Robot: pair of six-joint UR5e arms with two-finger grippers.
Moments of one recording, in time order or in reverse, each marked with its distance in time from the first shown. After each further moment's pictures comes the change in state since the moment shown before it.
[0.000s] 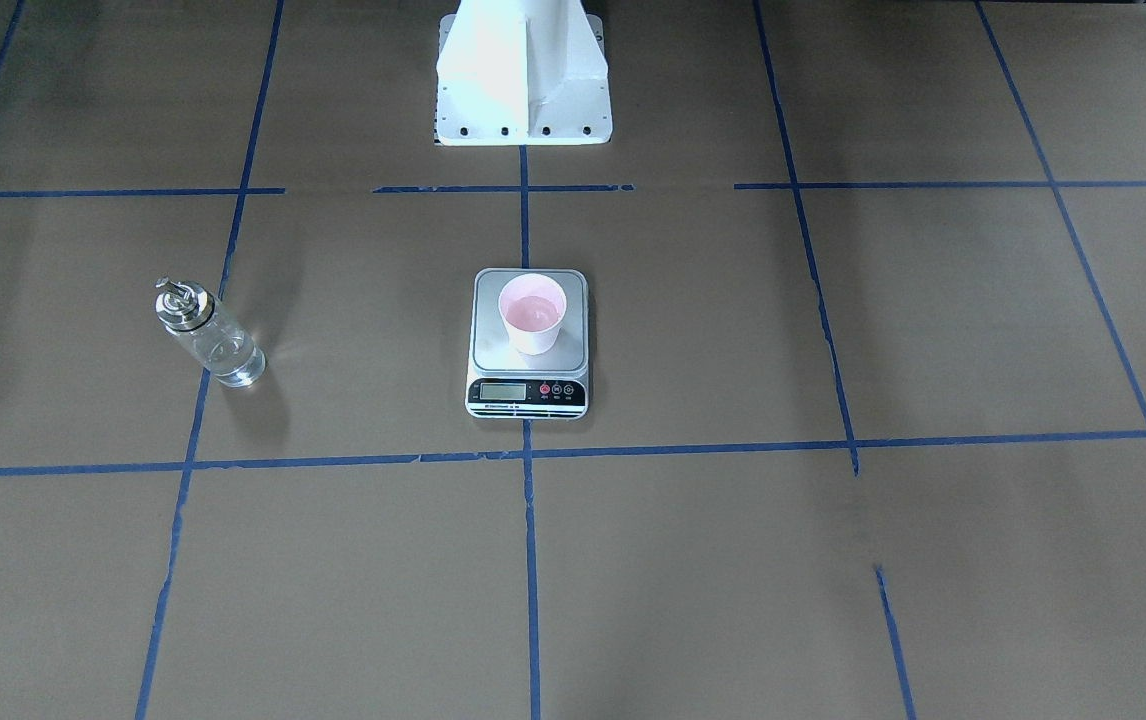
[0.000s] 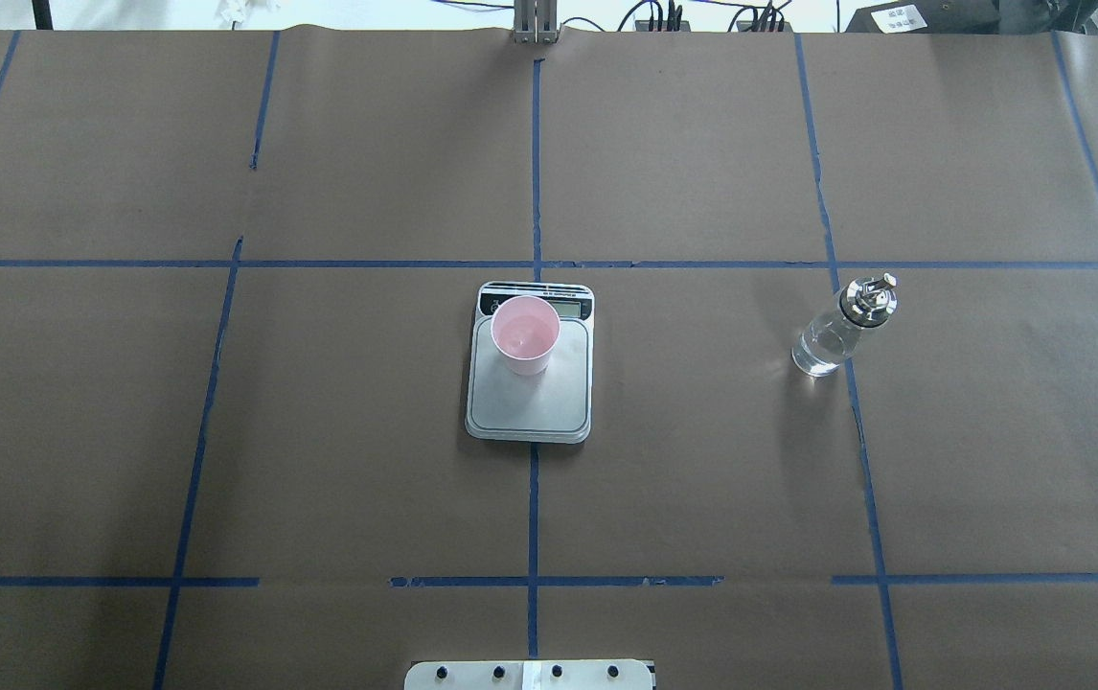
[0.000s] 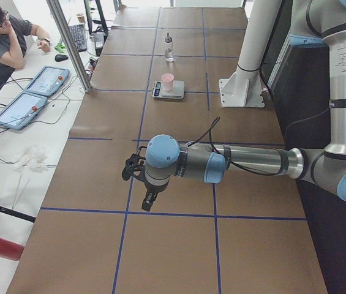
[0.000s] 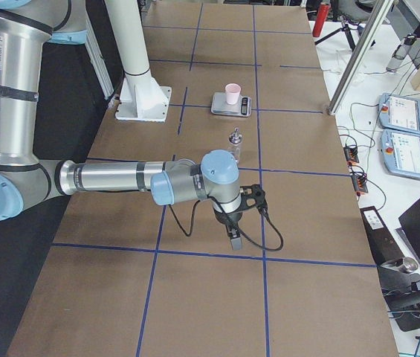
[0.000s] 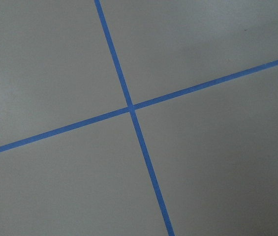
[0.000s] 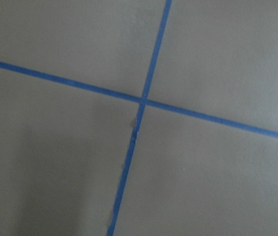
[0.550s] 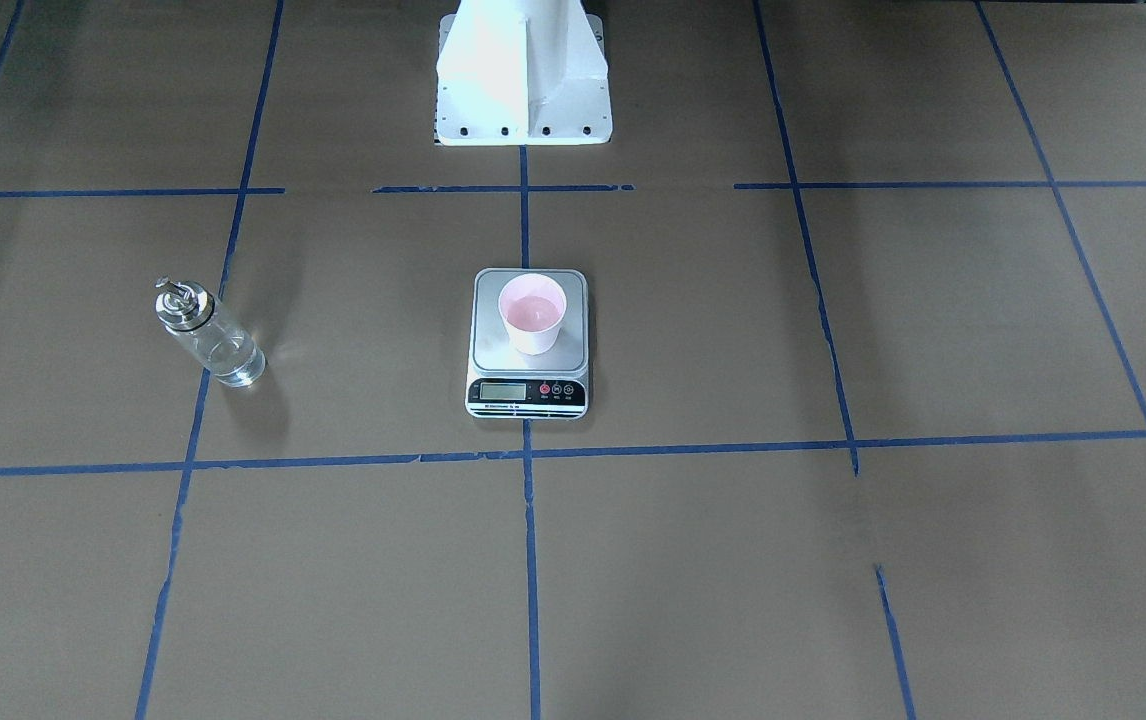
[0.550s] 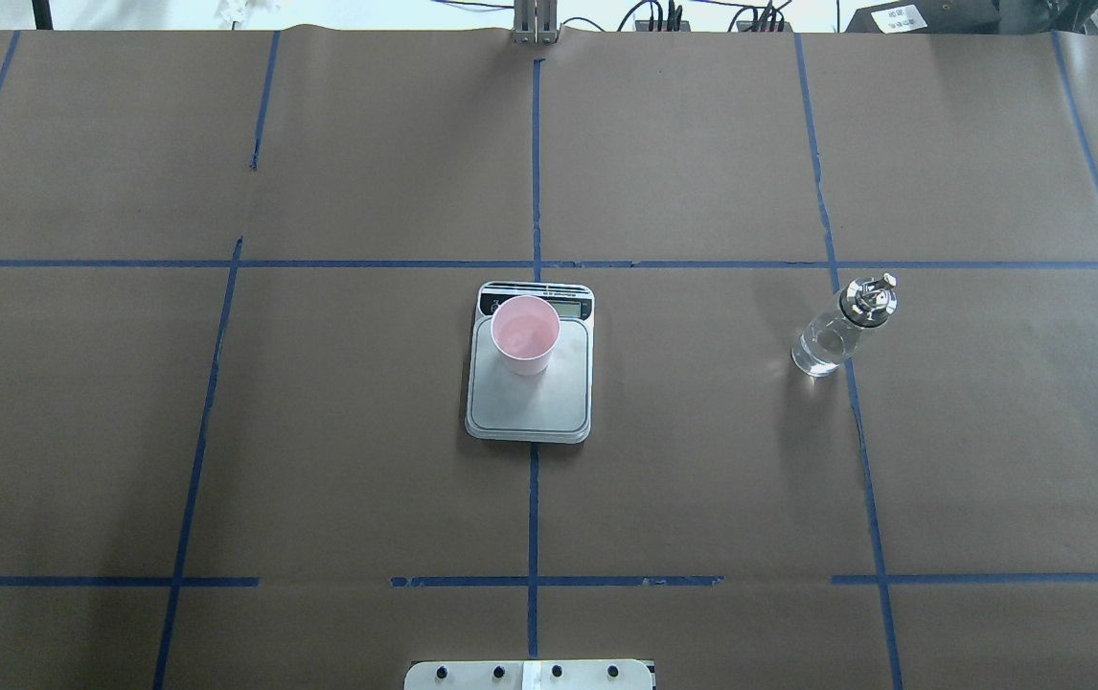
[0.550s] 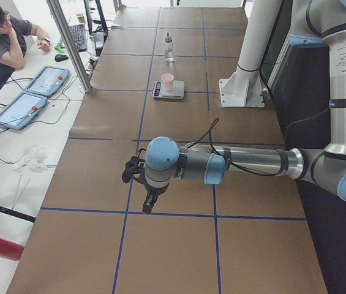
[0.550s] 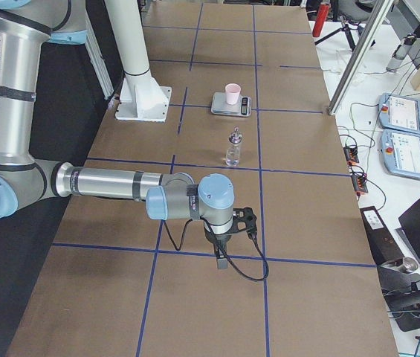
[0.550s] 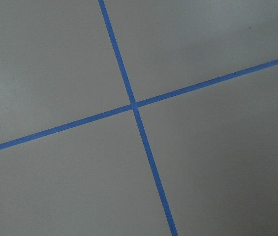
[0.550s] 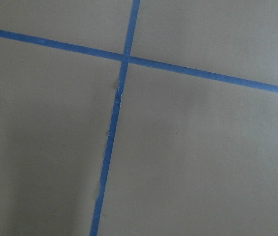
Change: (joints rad) left arm 0.000 0.000 0.009 0.008 0.007 -0.001; right arm 0.000 -0.008 -0.039 -0.047 0.019 -0.008
